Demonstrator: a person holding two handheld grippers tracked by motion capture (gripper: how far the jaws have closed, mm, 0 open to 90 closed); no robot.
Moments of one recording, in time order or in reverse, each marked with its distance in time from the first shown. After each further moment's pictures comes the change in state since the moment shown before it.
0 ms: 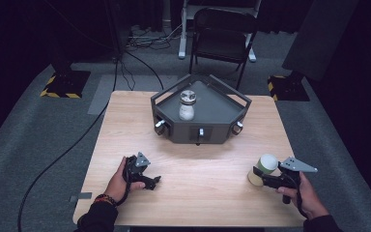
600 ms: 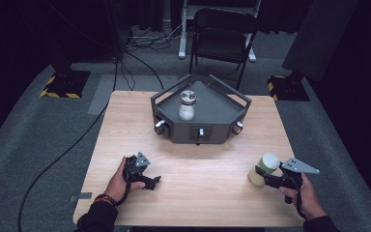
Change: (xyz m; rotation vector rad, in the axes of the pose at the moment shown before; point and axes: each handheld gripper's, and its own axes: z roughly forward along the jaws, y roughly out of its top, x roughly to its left) left arm 0.000 0.000 0.000 -0.001 0.000 0.001; right arm 0.004 -0.001 -0.005 -0.011 -0.039 -0.036
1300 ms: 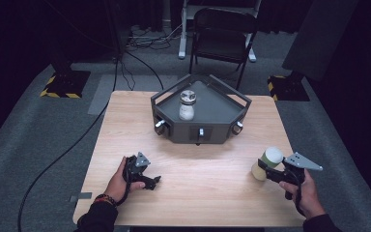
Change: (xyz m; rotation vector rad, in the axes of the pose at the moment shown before) left arm 0.000 0.000 0.000 0.000 0.000 0.000; right arm 0.011 0.015 -0.003 -0.032 -0.079 0.034
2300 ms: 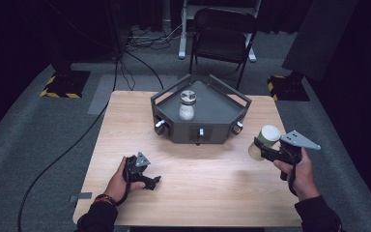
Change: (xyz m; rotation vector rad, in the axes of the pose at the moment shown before) left arm 0.000 0.000 0.000 0.000 0.000 0.000; right arm 0.026 0.072 0.012 -0.062 -0.075 -0.023
